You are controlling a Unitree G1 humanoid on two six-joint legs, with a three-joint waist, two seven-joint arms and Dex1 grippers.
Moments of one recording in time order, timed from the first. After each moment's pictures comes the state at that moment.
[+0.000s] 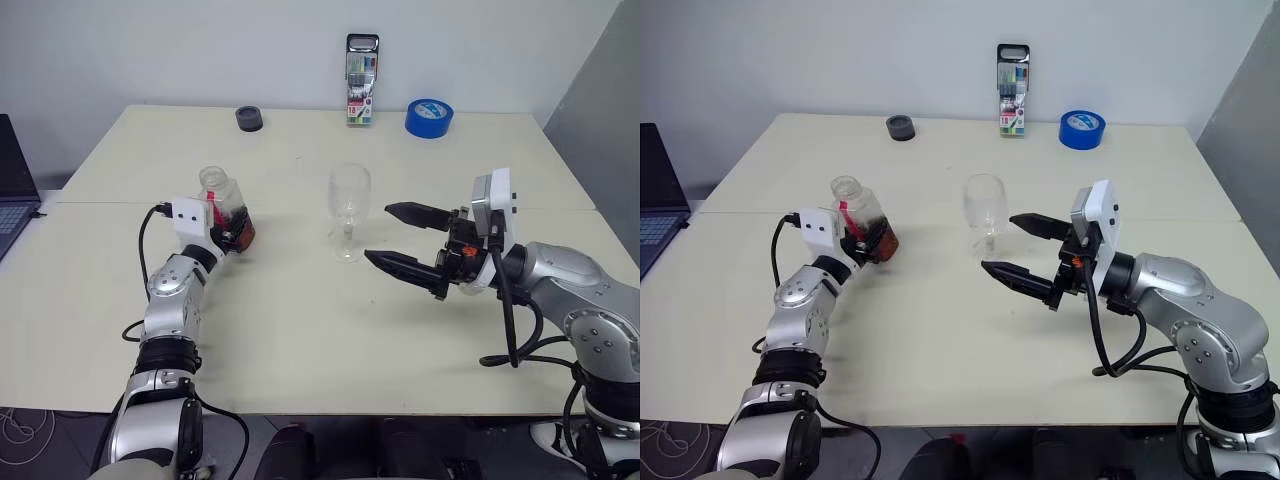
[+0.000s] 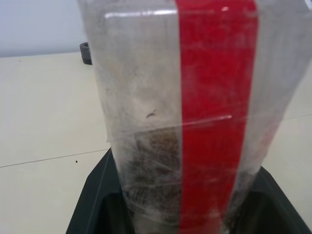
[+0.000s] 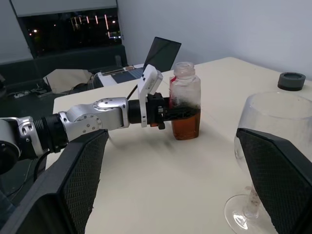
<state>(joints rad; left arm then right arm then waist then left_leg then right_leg) -0.57 0.39 0.22 0.58 -0.22 -0.07 -0.45 -0.45 -0.62 -0.05 -0.57 0.88 0.77 0.62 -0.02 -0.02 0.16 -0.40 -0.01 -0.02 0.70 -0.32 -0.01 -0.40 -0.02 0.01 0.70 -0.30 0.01</state>
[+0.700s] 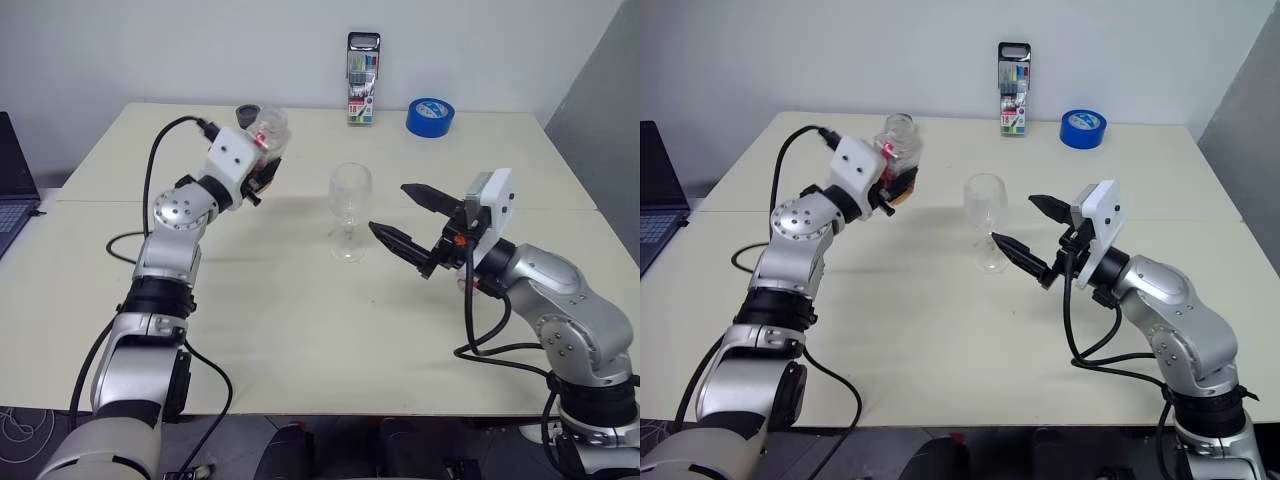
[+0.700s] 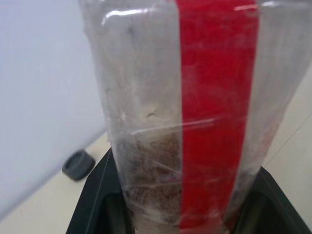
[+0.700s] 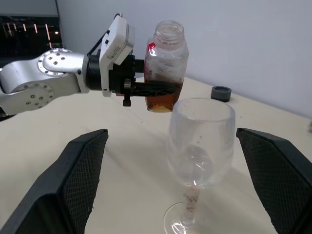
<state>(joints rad) -0.91 0.53 -0.08 0.59 0.08 -0.14 -0.57 -0.41 -0.47 0.01 -0.49 0.59 0.57 0.52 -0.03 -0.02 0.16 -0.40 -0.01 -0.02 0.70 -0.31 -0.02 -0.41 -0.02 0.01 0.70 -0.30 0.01</state>
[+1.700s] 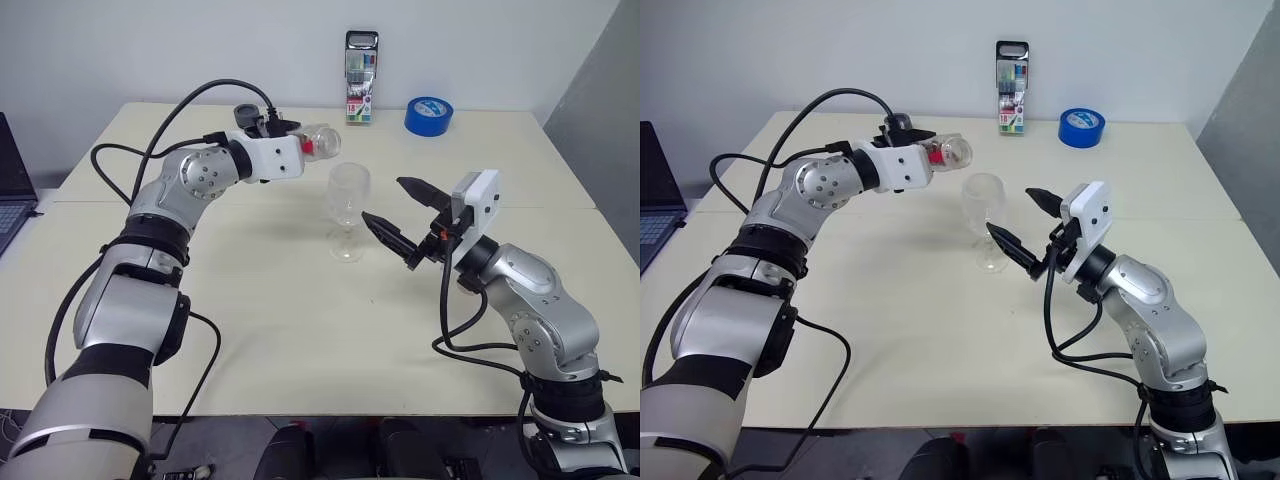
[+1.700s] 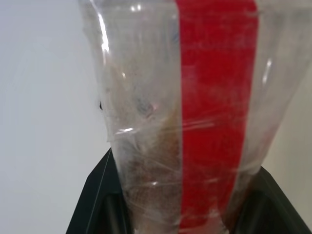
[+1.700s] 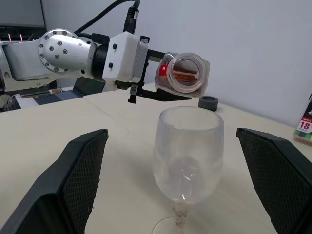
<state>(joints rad) -1.24 0.59 -0.31 1.05 0.48 -0.66 -0.46 -0.42 -0.37 0.02 -0.45 0.48 0.50 0.52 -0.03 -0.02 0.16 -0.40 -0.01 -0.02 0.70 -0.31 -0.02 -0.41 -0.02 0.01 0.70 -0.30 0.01</state>
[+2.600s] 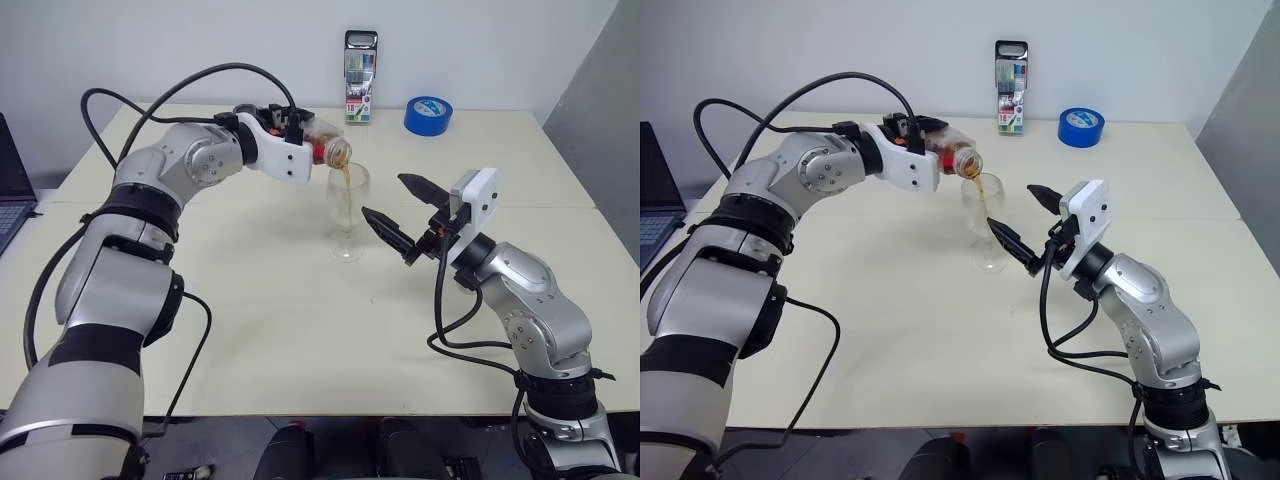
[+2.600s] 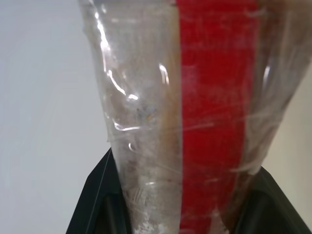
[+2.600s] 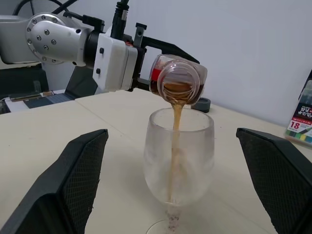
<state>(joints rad) -1.38 0.63 -0.45 1.12 0.70 -0.81 -0.29 -0.43 -0.35 0.02 -0.43 0.45 0.49 0.51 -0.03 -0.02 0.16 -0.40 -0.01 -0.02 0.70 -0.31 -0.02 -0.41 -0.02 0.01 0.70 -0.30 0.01</state>
